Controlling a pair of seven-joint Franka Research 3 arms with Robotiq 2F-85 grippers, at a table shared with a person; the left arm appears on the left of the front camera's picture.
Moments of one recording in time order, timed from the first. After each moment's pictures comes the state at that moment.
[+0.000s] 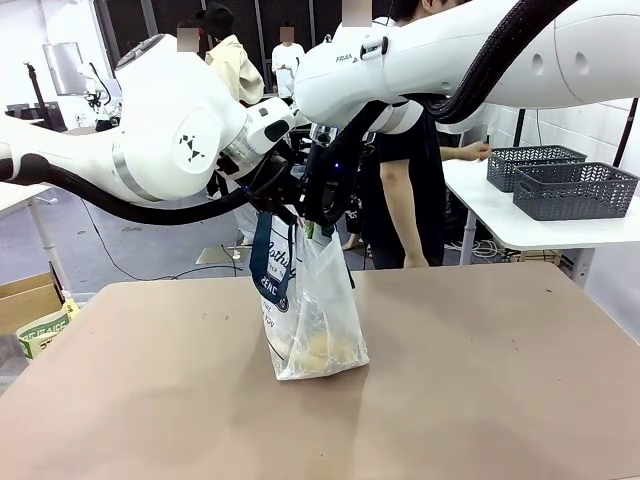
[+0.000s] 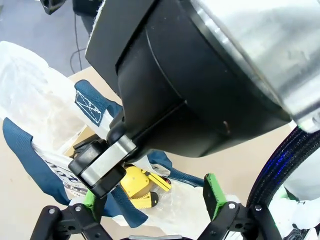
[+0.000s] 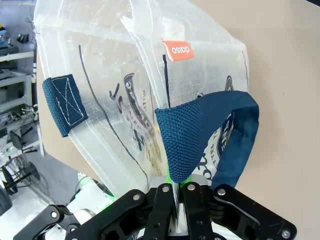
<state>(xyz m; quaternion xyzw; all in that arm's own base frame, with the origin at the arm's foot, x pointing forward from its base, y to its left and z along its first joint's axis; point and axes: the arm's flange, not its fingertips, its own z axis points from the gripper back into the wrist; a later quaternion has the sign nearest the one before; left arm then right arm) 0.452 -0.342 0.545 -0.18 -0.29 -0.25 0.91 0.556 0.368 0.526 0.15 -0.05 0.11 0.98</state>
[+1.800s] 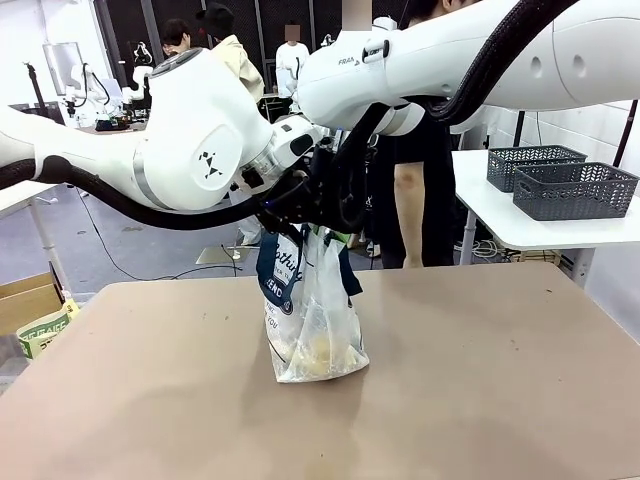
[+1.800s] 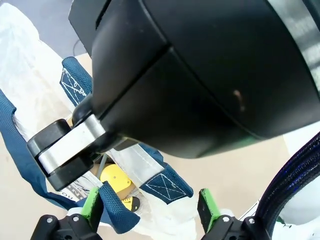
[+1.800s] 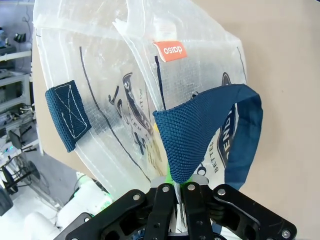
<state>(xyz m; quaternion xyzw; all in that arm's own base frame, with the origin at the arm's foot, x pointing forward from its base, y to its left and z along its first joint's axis) 0.441 -0.369 0.523 -0.17 -0.24 -0.21 0.93 0.559 0.363 0.520 0.15 -0.04 0.11 0.98</state>
